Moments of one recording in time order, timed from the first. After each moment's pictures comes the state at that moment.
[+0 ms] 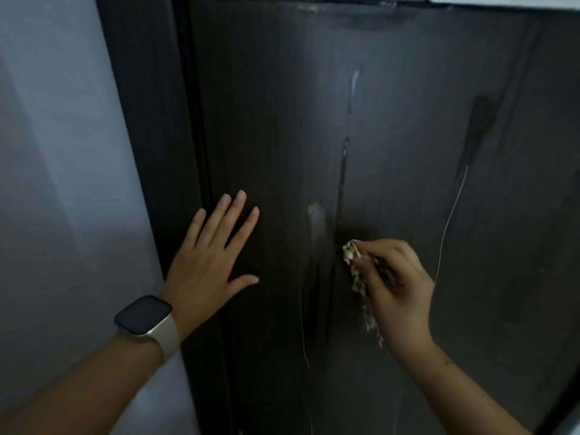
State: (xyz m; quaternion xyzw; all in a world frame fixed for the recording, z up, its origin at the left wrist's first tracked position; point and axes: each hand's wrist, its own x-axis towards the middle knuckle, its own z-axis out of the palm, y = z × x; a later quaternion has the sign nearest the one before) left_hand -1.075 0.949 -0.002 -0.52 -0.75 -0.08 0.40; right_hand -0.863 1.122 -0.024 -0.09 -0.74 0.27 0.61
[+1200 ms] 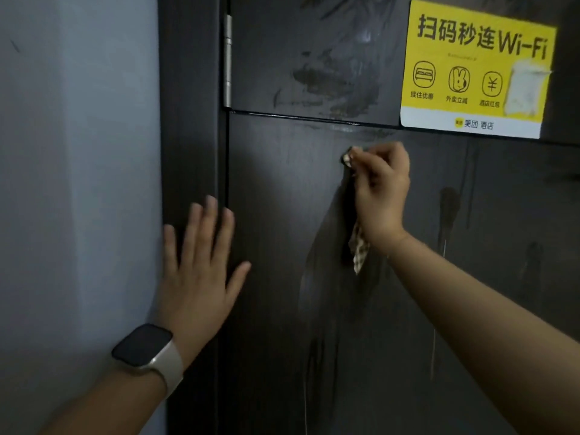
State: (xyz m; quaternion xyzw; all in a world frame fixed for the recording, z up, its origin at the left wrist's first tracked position) left_hand -1.091 0.950 0.056 -0.39 -0.71 -0.21 0.55; right_hand -0.940 1.163 0.173 -0.05 -0.66 -0.01 0.75
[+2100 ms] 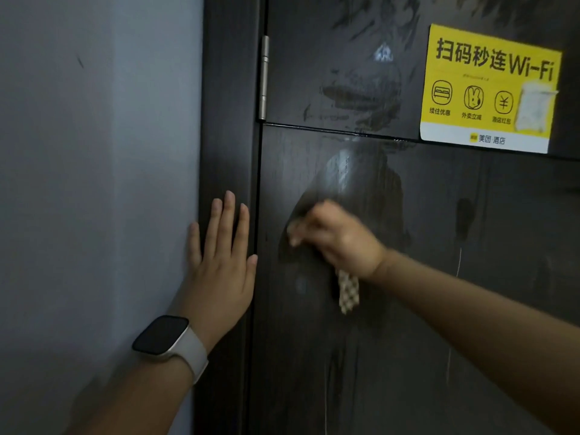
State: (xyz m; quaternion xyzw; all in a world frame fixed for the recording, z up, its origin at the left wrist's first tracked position) left_hand -1.112 0.939 0.064 -0.43 -0.71 -0.24 0.50; right_hand -0.965 1.114 0.148 0.22 -0.82 -0.26 0.47
